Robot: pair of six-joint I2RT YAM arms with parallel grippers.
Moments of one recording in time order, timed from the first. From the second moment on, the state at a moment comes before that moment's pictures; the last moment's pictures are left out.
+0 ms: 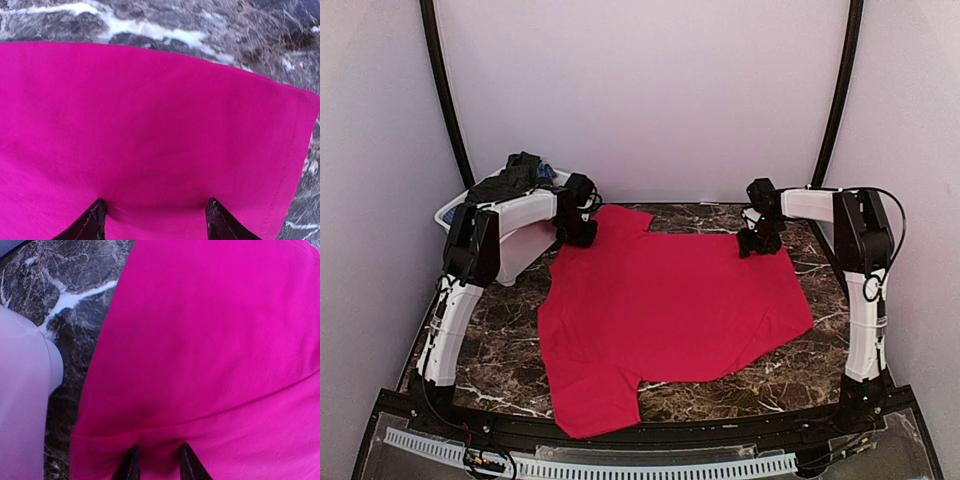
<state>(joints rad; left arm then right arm) -0.41 2.50 2.17 -0.76 -0.11 -0.19 0.24 2.21 1.69 -0.69 0.07 0.04</state>
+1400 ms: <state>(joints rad) -0.56 1.95 1.61 -0.66 0.09 -0.30 0.32 1.70 1.08 -0.68 -0.11 0.14</state>
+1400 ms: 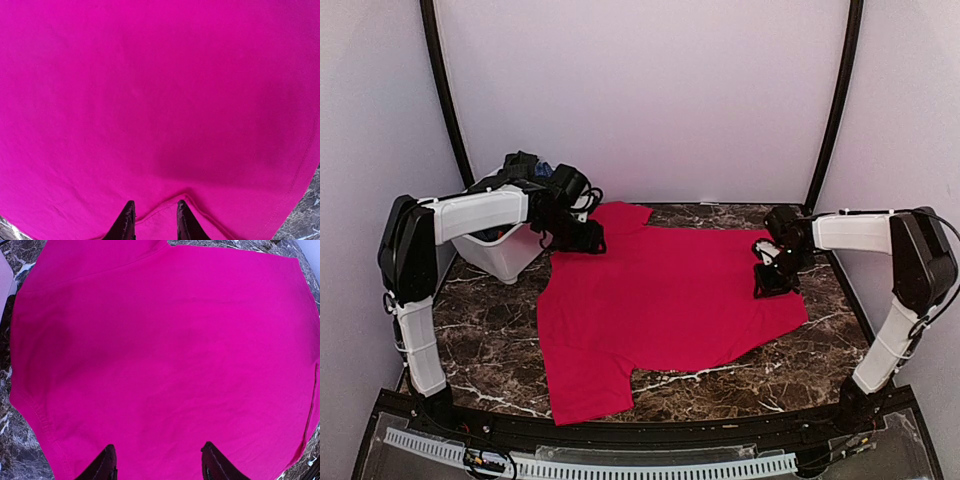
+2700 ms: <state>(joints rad) -0.55 1.90 1.52 -0.59 0.12 -0.35 0.34 1.78 1.09 -0.68 0.02 0.17</state>
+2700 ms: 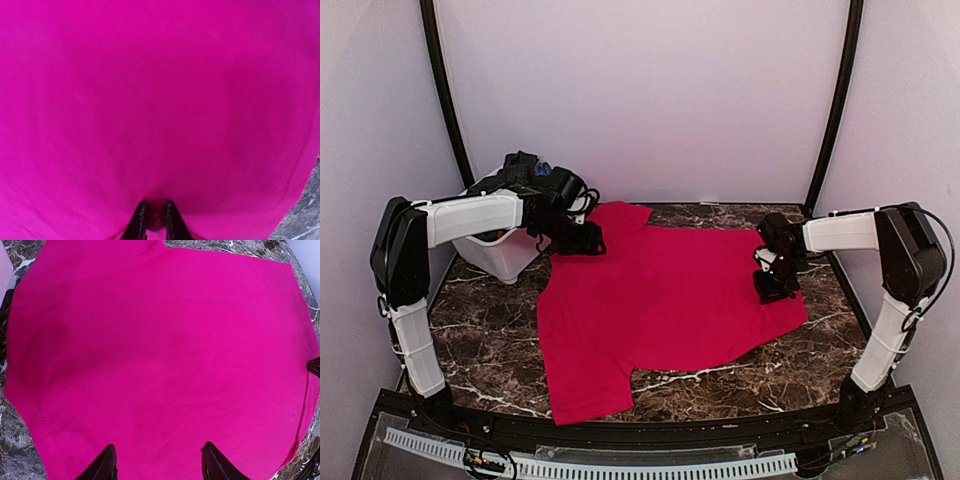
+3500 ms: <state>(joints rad) -0.61 1.66 1.19 -0.54 0.17 -0.46 0.35 1.34 0.95 -0.73 -0.09 0.32</state>
